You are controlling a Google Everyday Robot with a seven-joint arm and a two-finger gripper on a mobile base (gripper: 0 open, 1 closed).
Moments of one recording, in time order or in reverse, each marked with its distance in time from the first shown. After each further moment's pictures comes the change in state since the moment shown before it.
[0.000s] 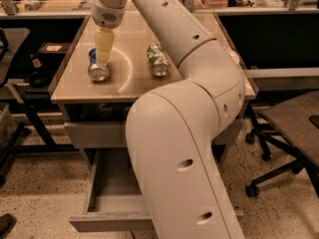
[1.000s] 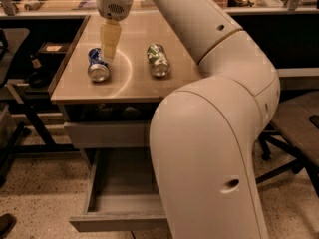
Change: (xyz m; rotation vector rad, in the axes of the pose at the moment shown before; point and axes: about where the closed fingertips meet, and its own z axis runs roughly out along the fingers) arm 0.006 0.017 -0.047 0.057 0.019 -0.014
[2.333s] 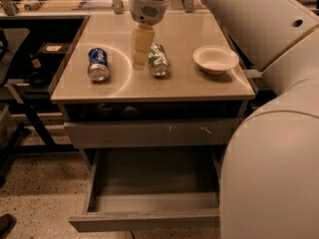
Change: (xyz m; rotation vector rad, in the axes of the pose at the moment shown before) arm 0.063 0.060 -0.055 0.004 0.111 0.112
